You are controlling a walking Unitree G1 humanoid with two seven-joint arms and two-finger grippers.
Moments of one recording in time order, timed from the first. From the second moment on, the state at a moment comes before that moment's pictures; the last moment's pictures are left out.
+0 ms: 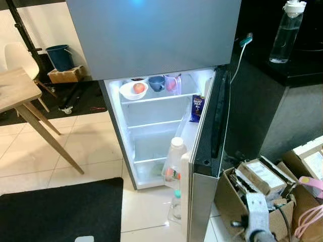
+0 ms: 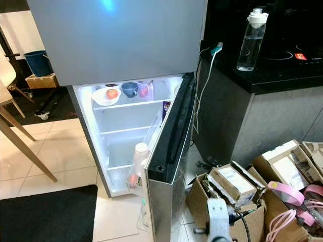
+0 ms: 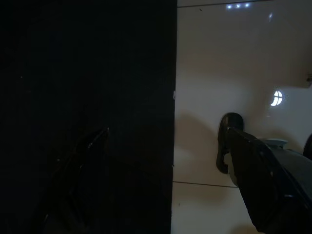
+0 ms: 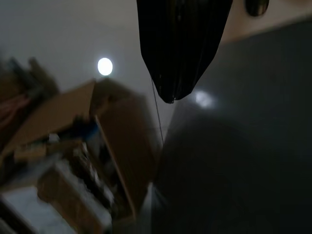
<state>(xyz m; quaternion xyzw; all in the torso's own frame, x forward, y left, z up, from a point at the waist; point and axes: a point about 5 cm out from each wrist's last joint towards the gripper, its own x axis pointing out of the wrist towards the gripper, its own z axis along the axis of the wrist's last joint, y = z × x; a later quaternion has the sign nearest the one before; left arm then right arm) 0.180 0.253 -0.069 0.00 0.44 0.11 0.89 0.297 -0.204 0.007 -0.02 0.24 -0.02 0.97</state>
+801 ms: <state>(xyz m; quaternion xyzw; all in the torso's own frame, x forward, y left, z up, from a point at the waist) 0.167 0.253 -0.076 0.01 0.46 0.11 0.88 0.331 -0.015 0.168 0.17 0.00 0.47 0.87</state>
